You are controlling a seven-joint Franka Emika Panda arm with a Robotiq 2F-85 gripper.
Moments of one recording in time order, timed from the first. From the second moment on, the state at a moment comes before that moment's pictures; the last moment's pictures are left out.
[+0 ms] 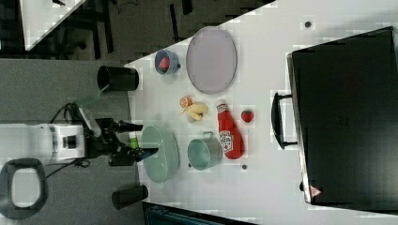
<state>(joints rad) -0.10 -0.17 0.09 -1.99 0.02 0.17 -0.05</state>
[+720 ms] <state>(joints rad) -0.10 -0.05 0.16 -2.33 0.02 0.58 -0.65</state>
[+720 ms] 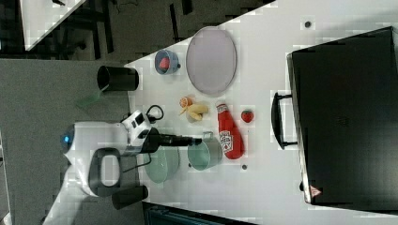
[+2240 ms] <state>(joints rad) -0.11 0.36 0.15 -2.43 0.03 1.07 -0.90</state>
